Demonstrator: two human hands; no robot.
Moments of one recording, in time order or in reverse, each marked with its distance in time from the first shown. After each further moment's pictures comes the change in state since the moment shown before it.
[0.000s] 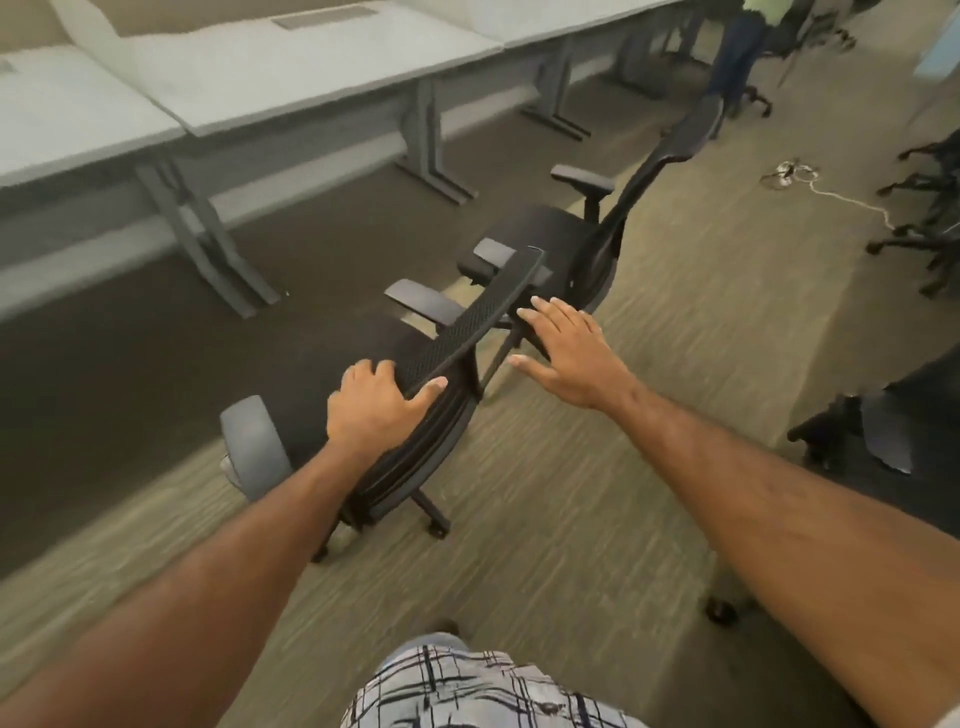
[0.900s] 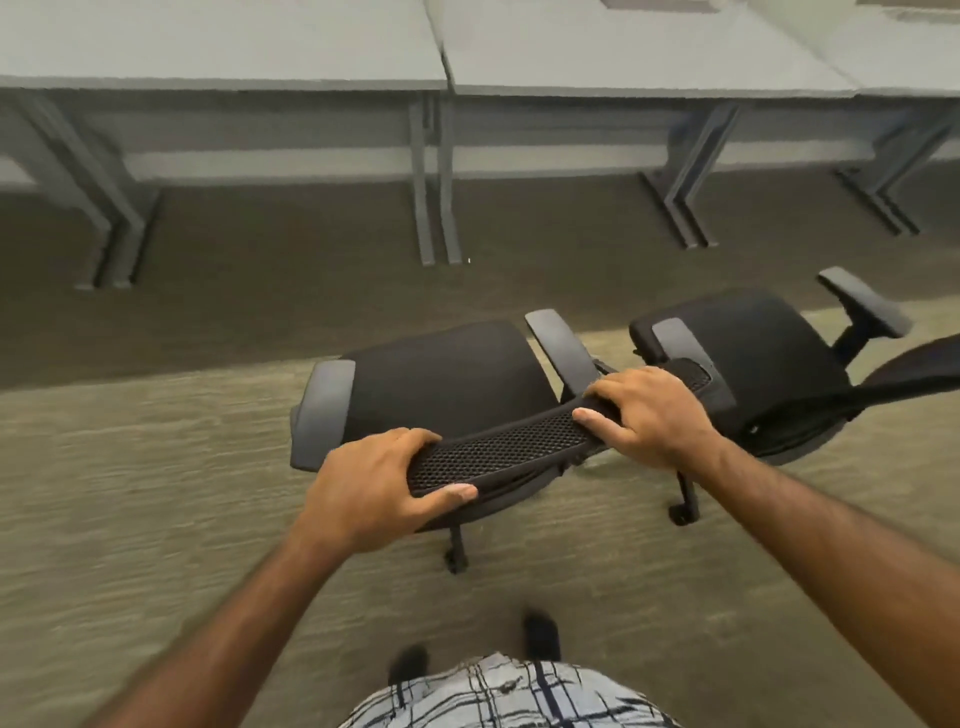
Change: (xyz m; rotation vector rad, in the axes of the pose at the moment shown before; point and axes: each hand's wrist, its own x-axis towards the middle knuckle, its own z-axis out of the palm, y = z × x) left_hand 0.028 0.006 0.001 -0.064 0.109 -0.215; right_hand 0.247 0.056 0.028 -0.128 -0.082 -0.777
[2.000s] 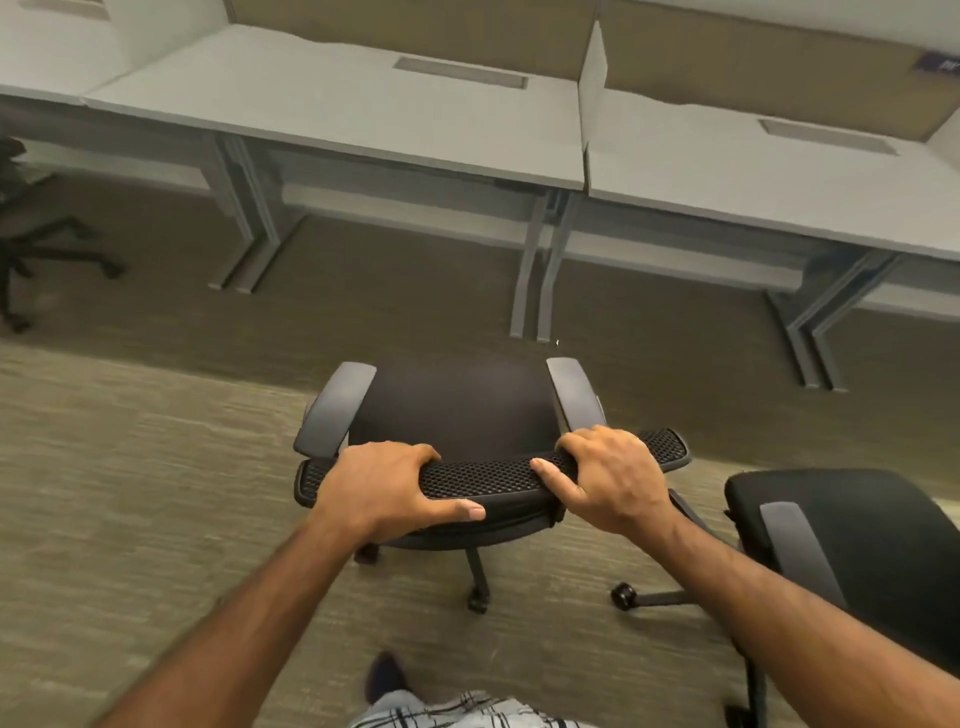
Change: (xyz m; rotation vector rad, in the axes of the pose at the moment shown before) left_hand 0.137 -0.078 -0.052 0.116 0.004 -0.291; right_hand 0.212 -0.019 0.028 -0.036 0.090 -0.157
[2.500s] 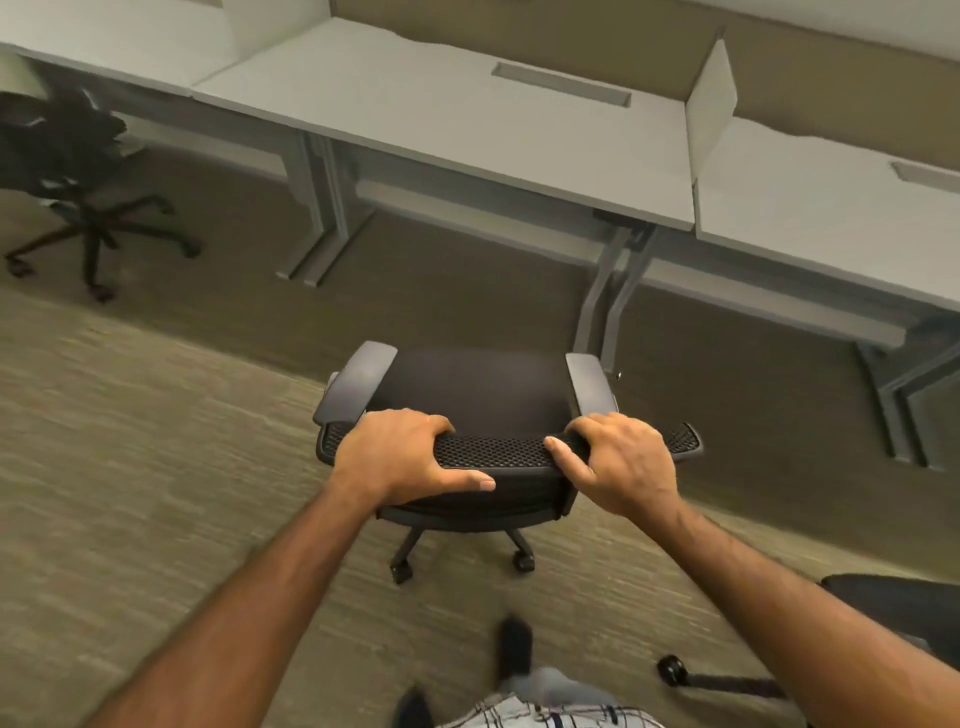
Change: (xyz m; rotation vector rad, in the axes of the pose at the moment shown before) left_hand 0.077 -0.150 -0.058 -0.001 0.074 -0.079; right_hand 0.182 -0.071 0.025 0.048 0.087 -0.060
